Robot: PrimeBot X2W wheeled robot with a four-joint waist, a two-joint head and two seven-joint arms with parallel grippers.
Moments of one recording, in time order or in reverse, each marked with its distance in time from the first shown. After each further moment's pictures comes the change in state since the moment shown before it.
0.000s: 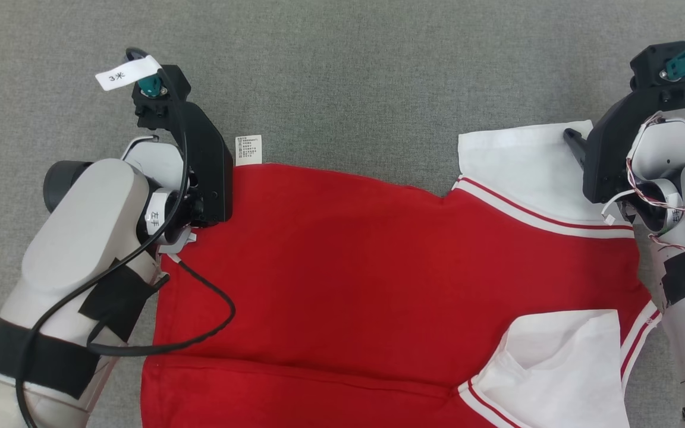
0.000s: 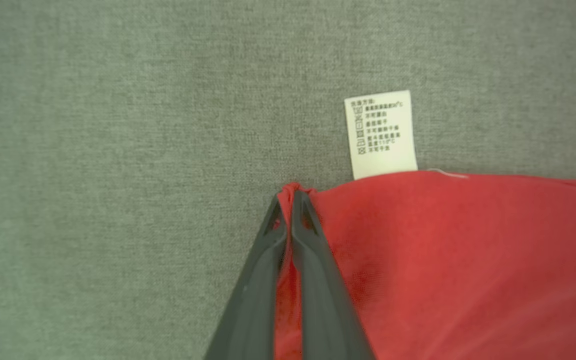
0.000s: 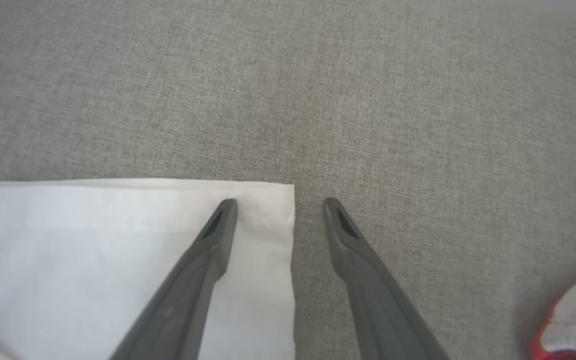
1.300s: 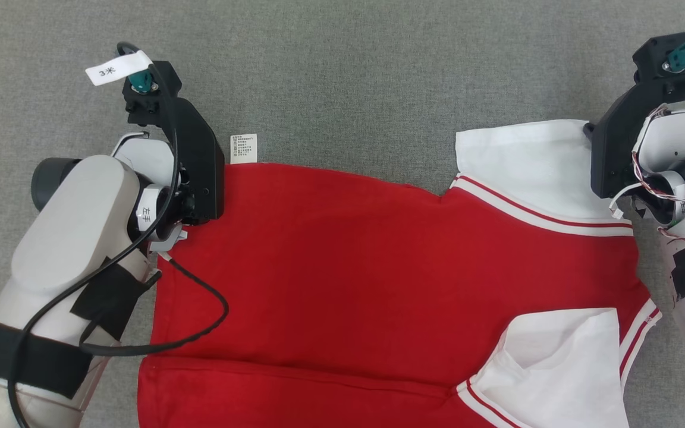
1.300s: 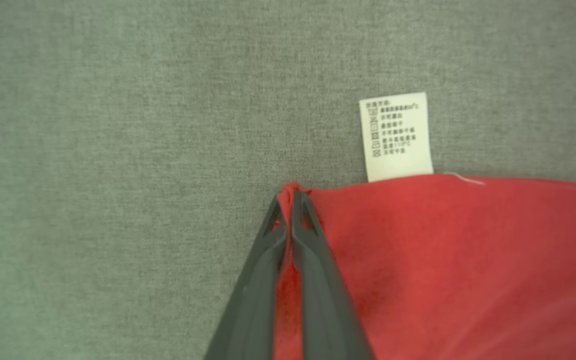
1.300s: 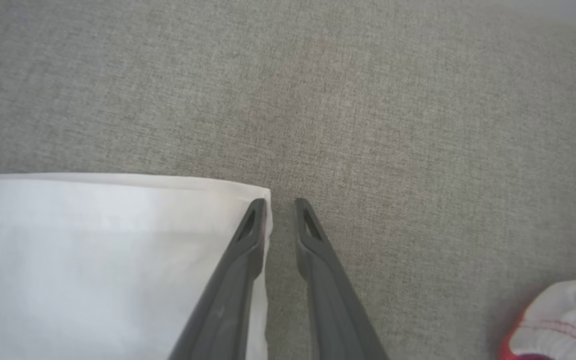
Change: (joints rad) left arm 0.002 0.009 0.022 -0.021 0.027 -0.005 0.038; right arm -0.027 -0.036 0.045 0.017 0.011 0.000 0.024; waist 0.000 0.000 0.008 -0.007
